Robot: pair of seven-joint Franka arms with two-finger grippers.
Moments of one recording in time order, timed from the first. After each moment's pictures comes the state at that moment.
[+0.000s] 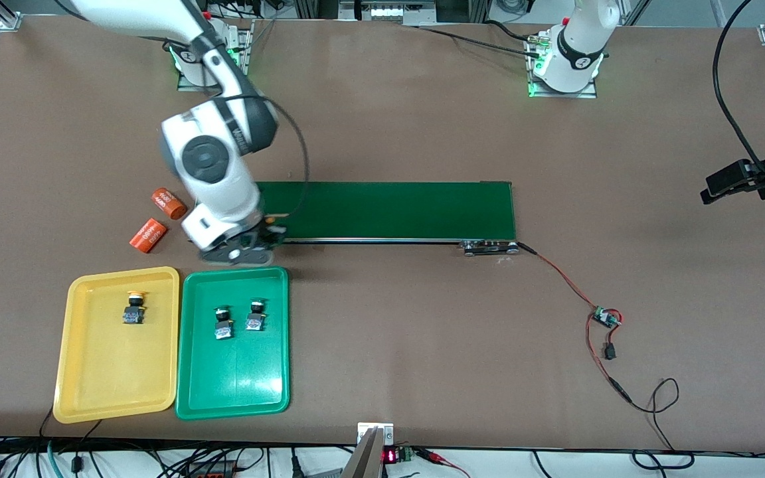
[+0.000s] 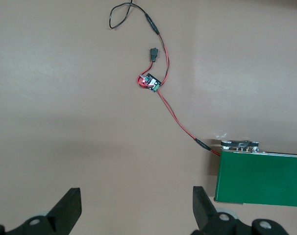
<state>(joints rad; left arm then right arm) 0.07 0.12 -0.01 -1.49 -0.03 1.60 -0.05 0.24 0.42 0.17 -1.73 -0.21 2.17 0.52</state>
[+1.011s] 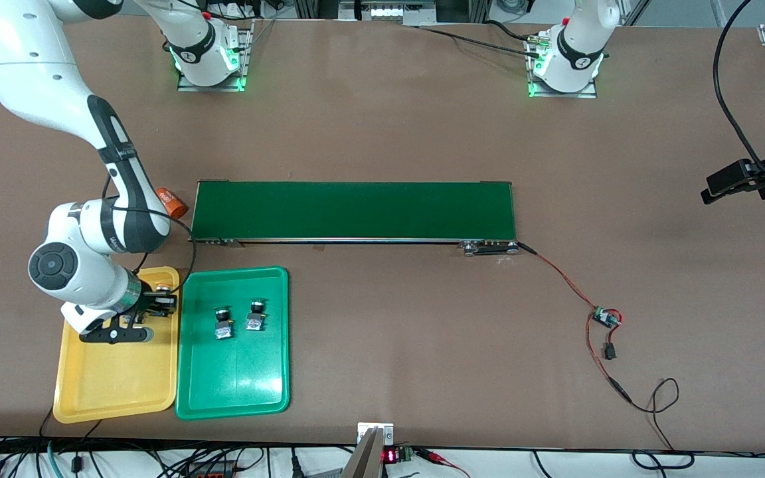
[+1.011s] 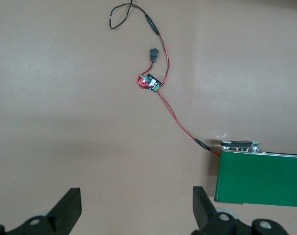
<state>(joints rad) 0.07 0.11 -0.01 -1.49 -0.03 1.60 -0.05 -0.07 0.76 0.14 -1.47 -0.21 2.27 0.13</state>
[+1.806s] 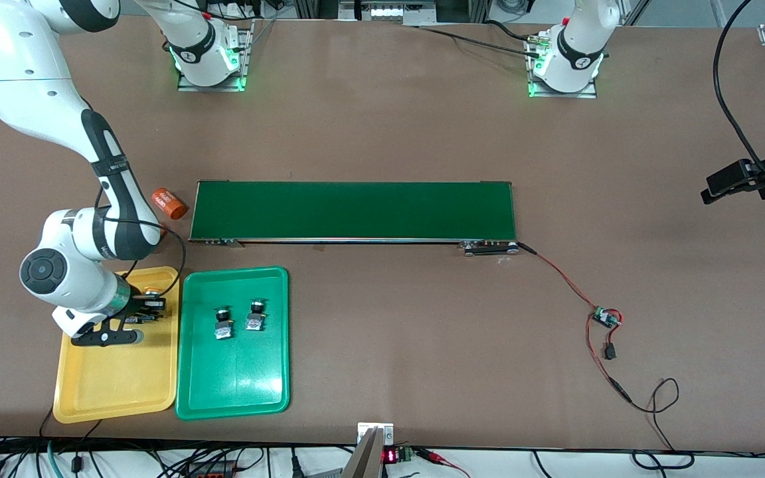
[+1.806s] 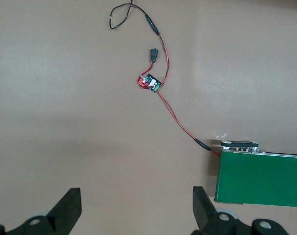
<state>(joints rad) 0.07 0.11 -0.01 -1.49 -0.03 1.60 -0.05 -0.11 0.80 0.13 -1.47 -0.21 2.31 0.06</state>
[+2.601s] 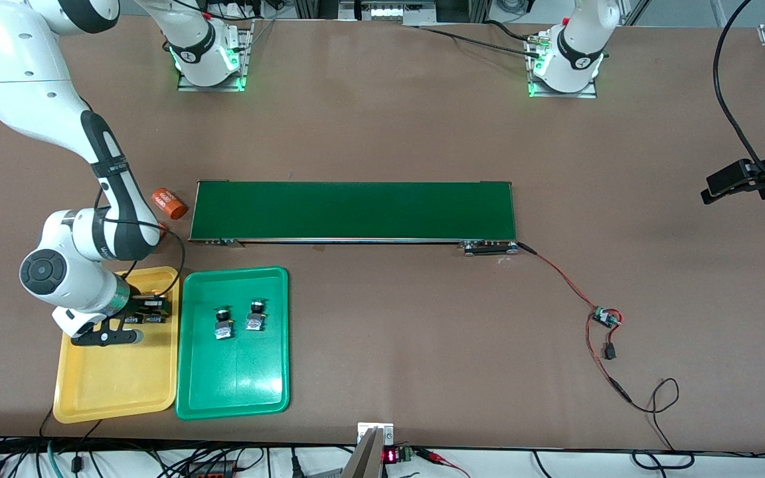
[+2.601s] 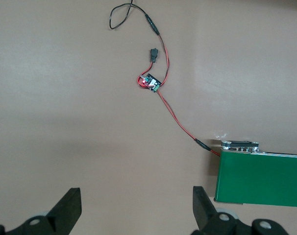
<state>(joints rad) 0.08 0.11 -0.01 -1.49 -0.03 1.60 -0.05 -0.11 0.80 0.13 -1.47 -0.21 2.31 0.05</state>
